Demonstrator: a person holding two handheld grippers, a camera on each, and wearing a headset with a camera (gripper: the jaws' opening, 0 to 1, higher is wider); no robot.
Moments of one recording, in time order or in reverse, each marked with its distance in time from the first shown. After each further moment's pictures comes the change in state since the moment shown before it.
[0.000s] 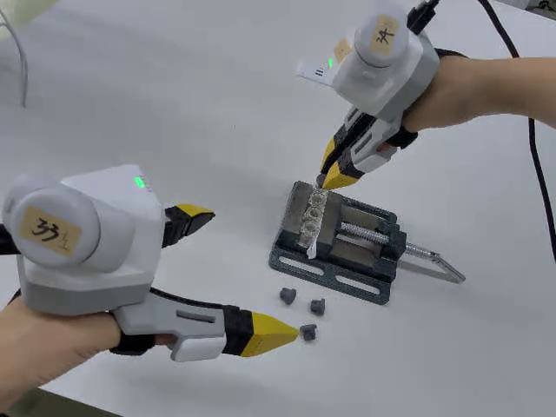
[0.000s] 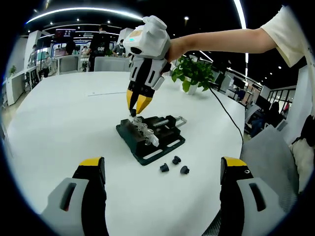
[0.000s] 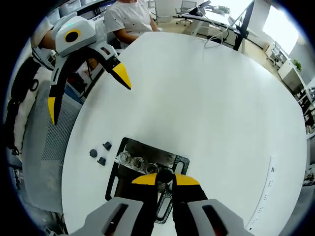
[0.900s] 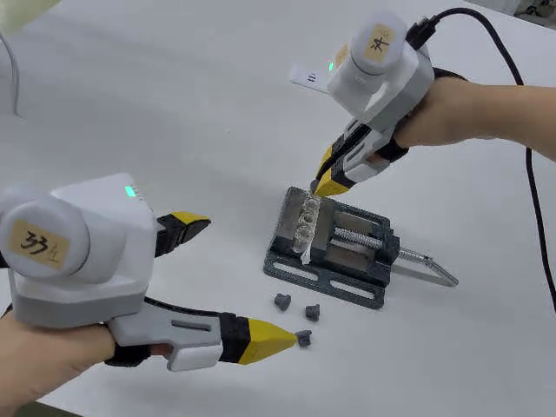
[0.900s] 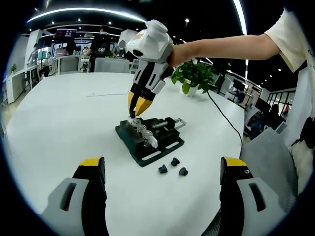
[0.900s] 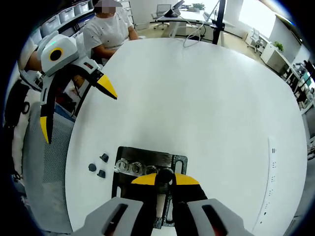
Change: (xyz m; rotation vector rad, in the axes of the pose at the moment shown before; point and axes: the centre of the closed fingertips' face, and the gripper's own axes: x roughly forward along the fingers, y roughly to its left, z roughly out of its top) left arm 0.000 -0.001 0.001 -0.014 -0.016 -0.004; right arm 0.003 -0.004 -0.001 0.168 -0.064 -0.055
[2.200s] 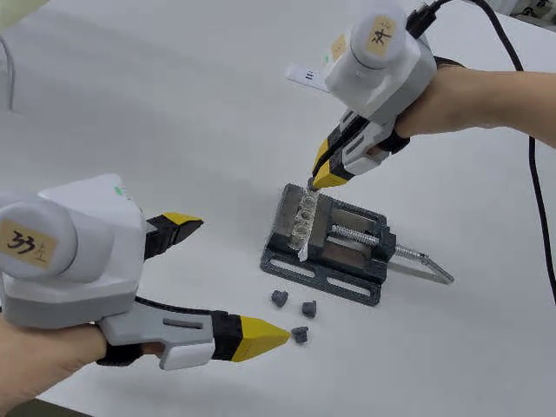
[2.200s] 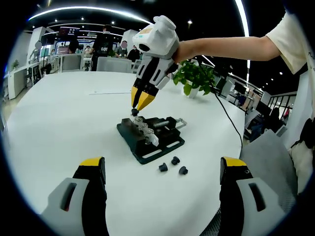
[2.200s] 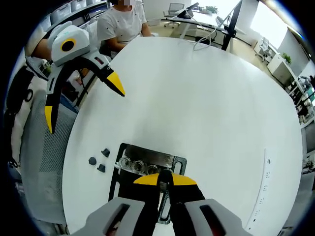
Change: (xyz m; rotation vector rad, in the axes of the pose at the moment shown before) left arm -0.004 0.002 -0.003 -0.027 -0.011 0.007; right arm -0.009 0.005 0.003 -0.090 0.030 -0.017
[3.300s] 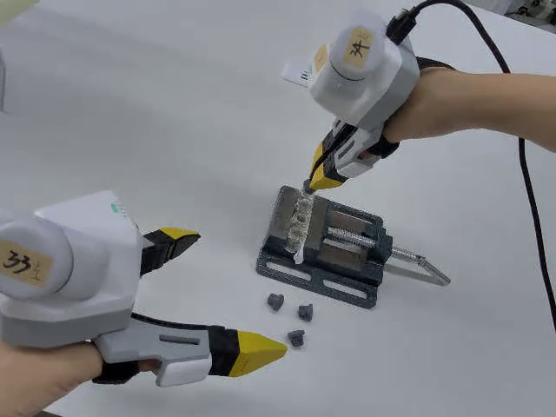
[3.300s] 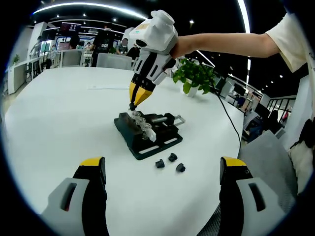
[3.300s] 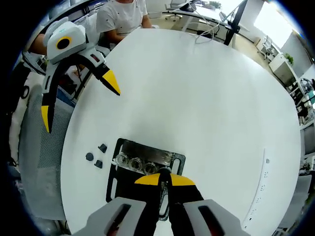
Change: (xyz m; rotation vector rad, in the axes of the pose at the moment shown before) left arm 0.004 -0.005 -0.010 -0.030 0.013 -0.014; right arm 0.004 -0.012 -0.004 -0.015 0.076 -0.004
